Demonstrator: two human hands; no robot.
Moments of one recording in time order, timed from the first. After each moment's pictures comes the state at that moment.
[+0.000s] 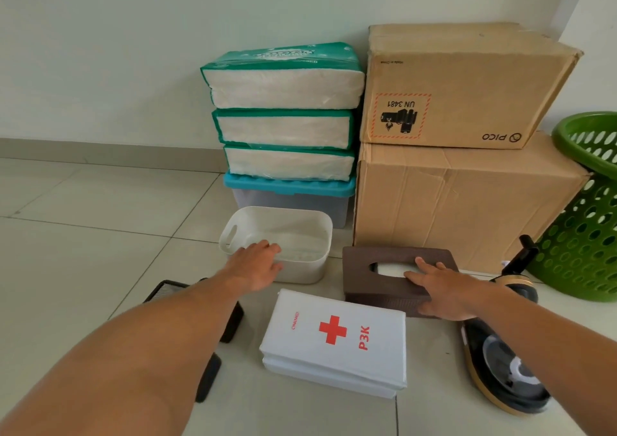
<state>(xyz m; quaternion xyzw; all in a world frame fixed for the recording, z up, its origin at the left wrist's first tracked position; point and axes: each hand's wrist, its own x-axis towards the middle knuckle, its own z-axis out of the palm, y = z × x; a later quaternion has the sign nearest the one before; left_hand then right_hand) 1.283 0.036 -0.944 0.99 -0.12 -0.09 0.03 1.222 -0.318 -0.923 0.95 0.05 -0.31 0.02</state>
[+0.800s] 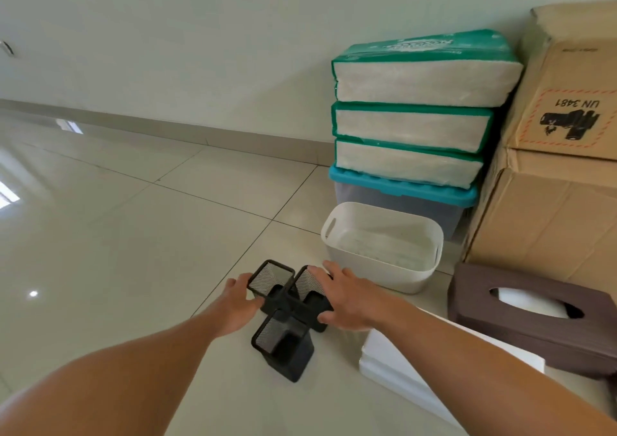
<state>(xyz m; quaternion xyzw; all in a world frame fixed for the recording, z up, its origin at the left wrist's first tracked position) 1.167 0.215 -0.951 0.91 0.24 -0.15 0.30 1.233 -0.017 -0.945 0.91 0.36 -0.19 -0.08</state>
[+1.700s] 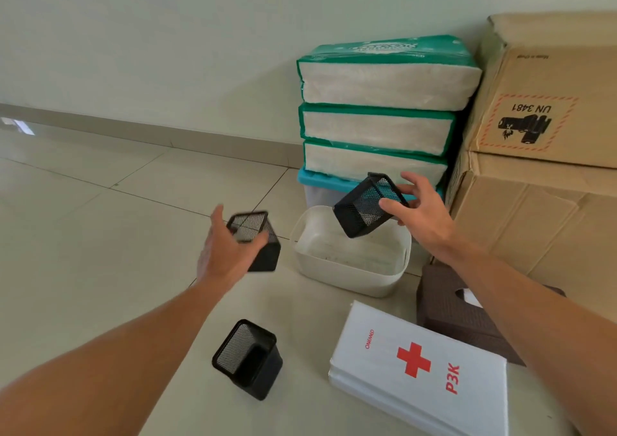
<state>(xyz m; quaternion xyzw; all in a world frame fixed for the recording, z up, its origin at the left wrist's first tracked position) 1.242 0.166 -0.907 0.89 0.23 0.15 0.37 1.331 -0.149 -0.885 0.82 0.08 0.02 -0.57</state>
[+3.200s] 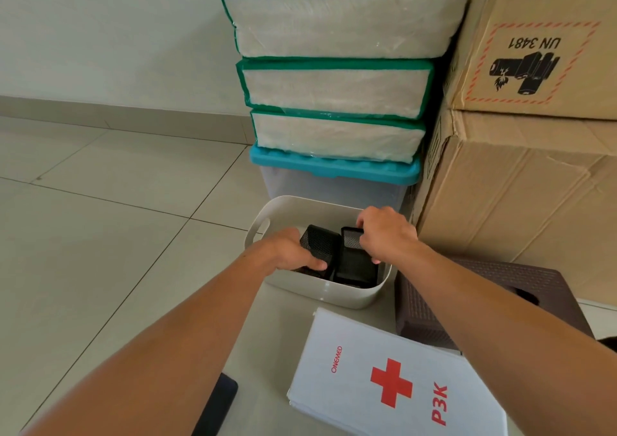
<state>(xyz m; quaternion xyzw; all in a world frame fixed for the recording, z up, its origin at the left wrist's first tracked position) 1.349 0.046 -0.966 0.91 0.09 -0.26 0.31 1.367 -0.140 -0.952 0.99 0.02 -0.11 -0.13</state>
